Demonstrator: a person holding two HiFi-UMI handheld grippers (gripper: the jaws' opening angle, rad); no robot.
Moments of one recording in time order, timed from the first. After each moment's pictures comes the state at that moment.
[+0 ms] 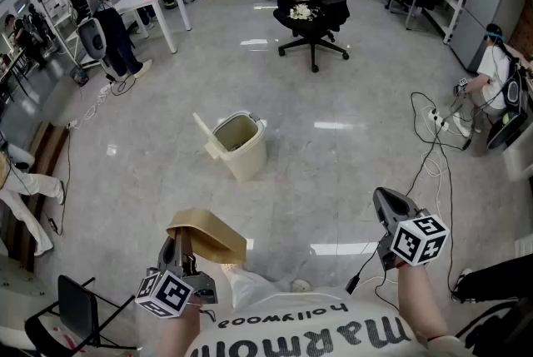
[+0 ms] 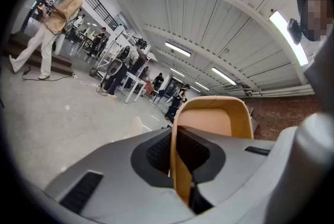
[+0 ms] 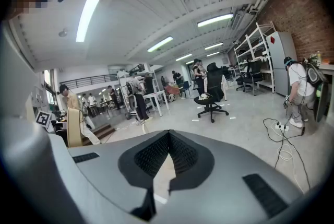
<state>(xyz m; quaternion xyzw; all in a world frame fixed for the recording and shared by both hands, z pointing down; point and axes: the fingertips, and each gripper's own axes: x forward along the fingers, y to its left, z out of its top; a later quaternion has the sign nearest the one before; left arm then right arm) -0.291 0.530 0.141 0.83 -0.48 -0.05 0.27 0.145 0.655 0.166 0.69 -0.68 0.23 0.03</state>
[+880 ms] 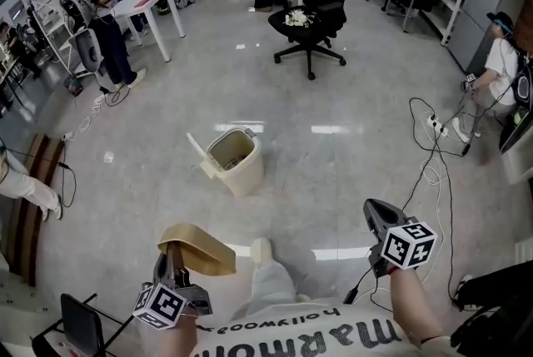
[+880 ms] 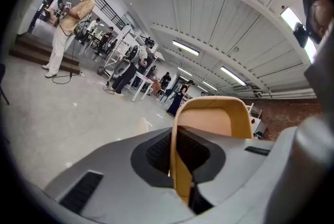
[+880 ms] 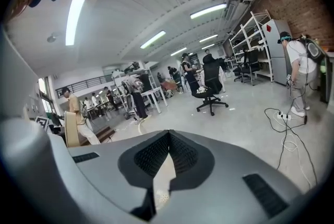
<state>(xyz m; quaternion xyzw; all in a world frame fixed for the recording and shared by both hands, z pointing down) -0.291 0.474 0.156 0.81 -0.51 -0.05 0.29 0.169 0.599 0.200 0.69 -0.67 0.28 0.03</state>
